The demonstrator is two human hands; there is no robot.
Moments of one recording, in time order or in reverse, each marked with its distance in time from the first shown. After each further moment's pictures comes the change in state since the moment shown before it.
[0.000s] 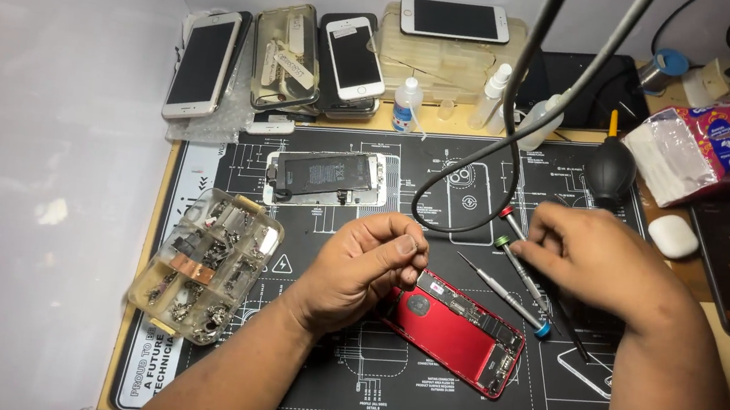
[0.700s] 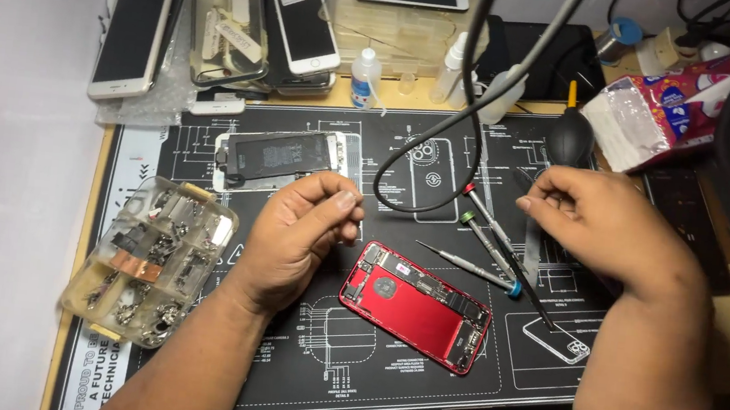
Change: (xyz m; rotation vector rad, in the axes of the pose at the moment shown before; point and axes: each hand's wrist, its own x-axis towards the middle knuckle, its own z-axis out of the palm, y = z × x) left_hand 0.010 -0.004 -0.022 0.118 0.240 0.160; right_hand -0.018 0.012 -0.030 0.171 0.116 0.010
